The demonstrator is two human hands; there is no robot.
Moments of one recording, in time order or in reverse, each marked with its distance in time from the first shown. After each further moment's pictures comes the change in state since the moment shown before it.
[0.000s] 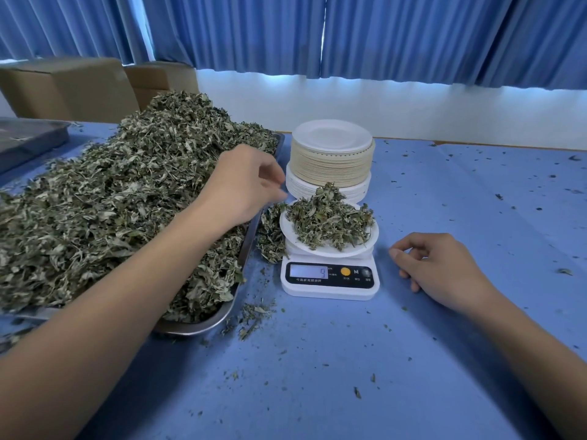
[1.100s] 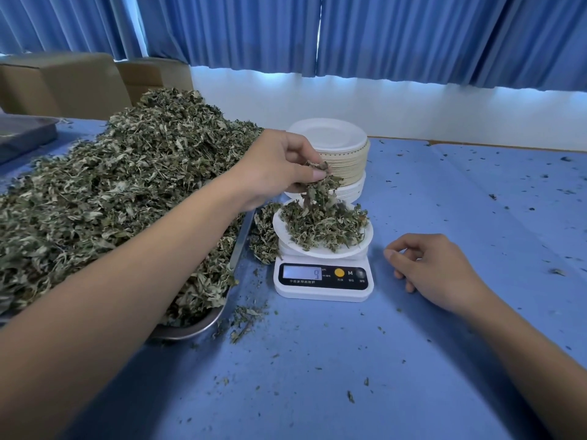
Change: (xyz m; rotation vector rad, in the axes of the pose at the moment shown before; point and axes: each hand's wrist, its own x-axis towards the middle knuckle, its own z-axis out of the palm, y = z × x) left_hand 0.030 0.030 0.026 -0.569 -0.194 -0.020; right_hand 0.000 0.000 -0.001 -0.016 -0.005 0.005
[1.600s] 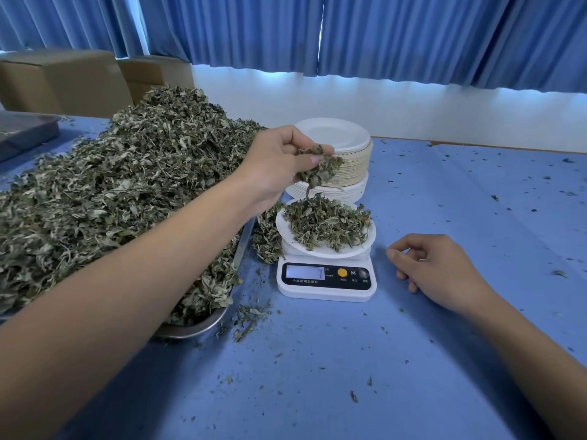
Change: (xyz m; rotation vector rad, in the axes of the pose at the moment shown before) left_hand -0.001 0.001 0.007 -0.363 0.101 -0.057; right_hand 0.001 0.000 -0.001 0.034 -0.009 0.012
